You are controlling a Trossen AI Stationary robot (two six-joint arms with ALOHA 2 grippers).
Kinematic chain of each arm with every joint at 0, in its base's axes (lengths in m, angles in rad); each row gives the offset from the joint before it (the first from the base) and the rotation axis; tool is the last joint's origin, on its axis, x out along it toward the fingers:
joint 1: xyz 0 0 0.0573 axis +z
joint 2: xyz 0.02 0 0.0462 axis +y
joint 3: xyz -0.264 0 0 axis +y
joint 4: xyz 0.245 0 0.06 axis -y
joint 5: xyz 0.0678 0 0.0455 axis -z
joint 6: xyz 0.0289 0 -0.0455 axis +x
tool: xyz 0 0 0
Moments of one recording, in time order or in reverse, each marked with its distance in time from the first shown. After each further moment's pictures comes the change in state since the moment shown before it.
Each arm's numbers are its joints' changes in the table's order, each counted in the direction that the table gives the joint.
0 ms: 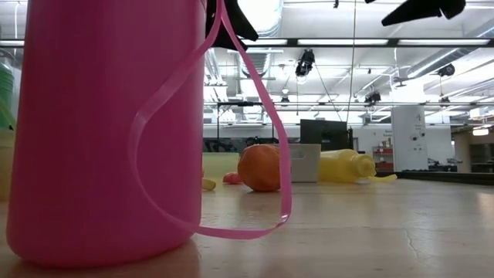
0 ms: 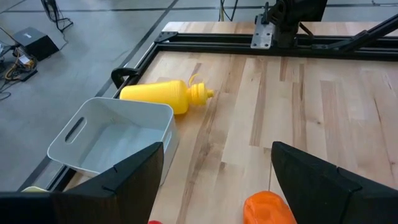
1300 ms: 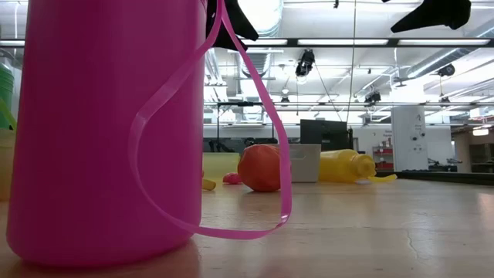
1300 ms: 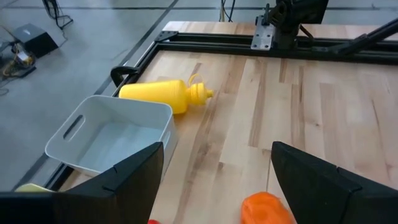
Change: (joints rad) left arm 0.000 0.000 0.000 0.000 0.000 -0.026; right arm 0.000 -0.187 0.075 0.077 -0.163 -0.106
